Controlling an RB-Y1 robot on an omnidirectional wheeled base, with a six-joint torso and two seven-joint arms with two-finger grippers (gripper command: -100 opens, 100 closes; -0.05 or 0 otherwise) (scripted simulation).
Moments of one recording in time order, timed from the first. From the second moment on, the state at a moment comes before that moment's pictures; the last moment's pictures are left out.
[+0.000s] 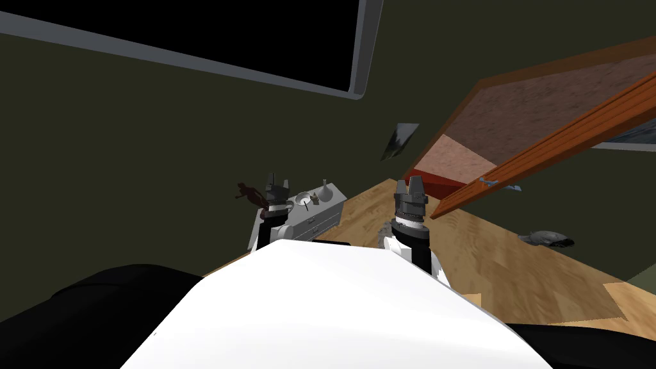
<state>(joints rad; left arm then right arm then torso) 0.49 -0.02 -0.03 -2.29 0.12 -0.37 -0.01 0.53 -0.04 -0.07 -2.32 0.10 -0.60 0.14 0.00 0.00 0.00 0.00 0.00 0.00</state>
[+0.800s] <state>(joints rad) 0.45 0.13 -0.03 -2.14 0.19 -0.41 0.08 0.53 -0.04 -0.07 -2.32 0.10 -0.60 0.14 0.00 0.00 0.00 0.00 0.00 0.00</state>
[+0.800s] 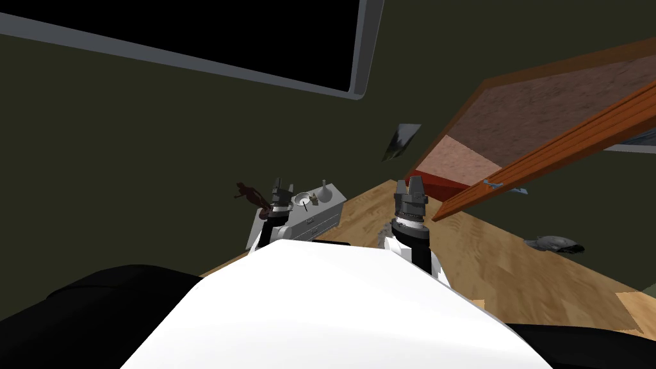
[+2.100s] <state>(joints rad) 0.34 0.16 -0.02 -1.77 0.36 -0.51 0.31 0.53 -0.04 -0.07 -2.32 0.10 -0.60 0.14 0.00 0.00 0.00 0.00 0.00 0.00</state>
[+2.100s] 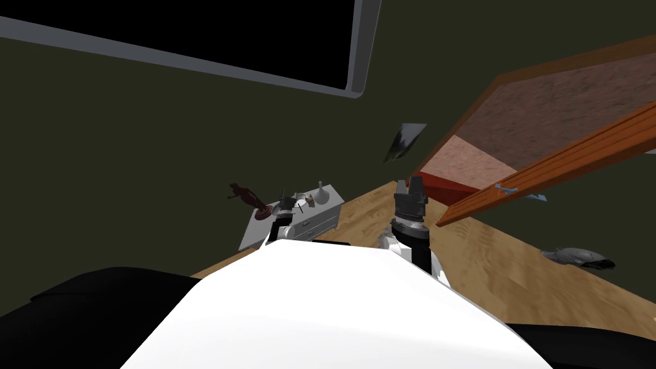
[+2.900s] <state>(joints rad) 0.29 0.15 -0.02 -1.57 0.44 -0.57 0.42 0.53 -0.04 -0.07 -2.32 0.10 -0.60 0.14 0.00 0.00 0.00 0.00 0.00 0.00</state>
